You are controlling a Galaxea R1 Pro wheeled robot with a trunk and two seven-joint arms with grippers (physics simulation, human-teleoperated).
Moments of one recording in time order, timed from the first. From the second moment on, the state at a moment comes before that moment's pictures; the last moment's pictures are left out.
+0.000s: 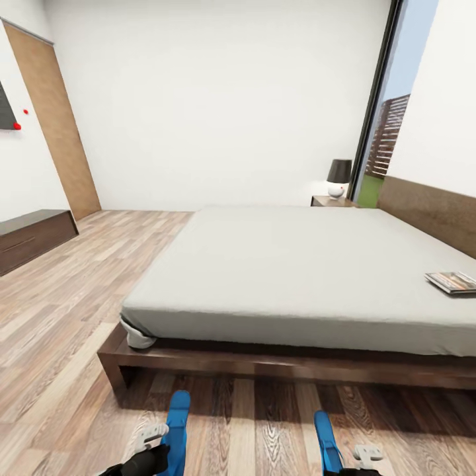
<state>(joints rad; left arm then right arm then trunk) -0.48 0.03 0.78 -0.15 -0.44 -0.02 -0.54 -0.38 -0.20 -0.10 -0.27 -0.02 0.12 0.54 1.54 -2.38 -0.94</state>
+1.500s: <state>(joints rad) -0.49 0.07 0.74 -0.57 -0.45 0.39 -0.54 -0.38 -0.20 -0.10 -0.27 -0.02 0.12 0.55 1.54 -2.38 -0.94</state>
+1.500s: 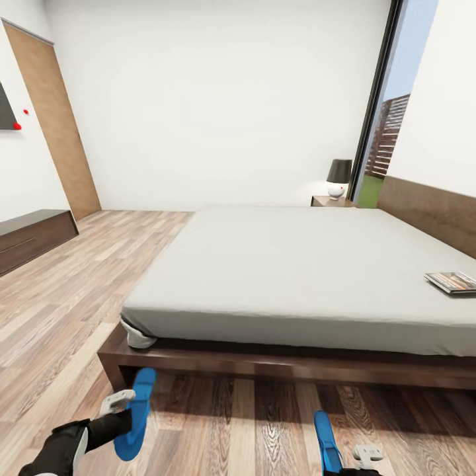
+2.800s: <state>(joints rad) -0.48 0.06 0.64 -0.57 -0.52 0.41 -0.53 -0.38 -0.20 -0.10 -0.27 -0.02 0.12 0.54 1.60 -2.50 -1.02</state>
